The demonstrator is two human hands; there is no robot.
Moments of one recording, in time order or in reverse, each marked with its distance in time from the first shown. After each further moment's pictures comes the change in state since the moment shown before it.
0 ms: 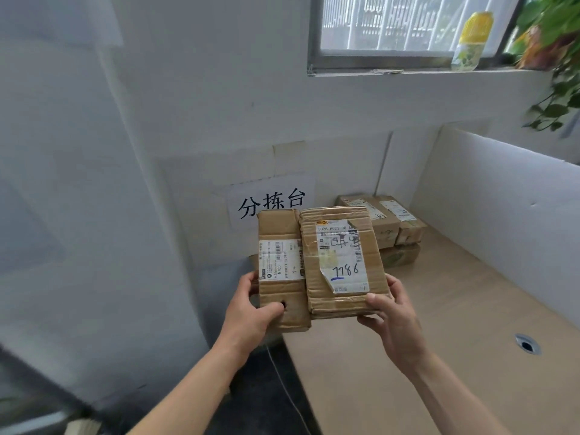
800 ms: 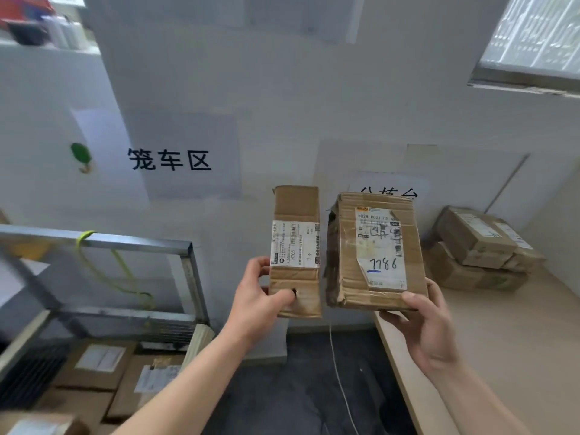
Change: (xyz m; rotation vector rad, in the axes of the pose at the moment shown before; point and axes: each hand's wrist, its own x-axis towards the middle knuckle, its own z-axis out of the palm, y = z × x) left_hand -0.138 -0.022 -0.209 -0.051 0.271 0.064; right_hand -0.101 0.035 0.180 0.091 -0.149 -0.019
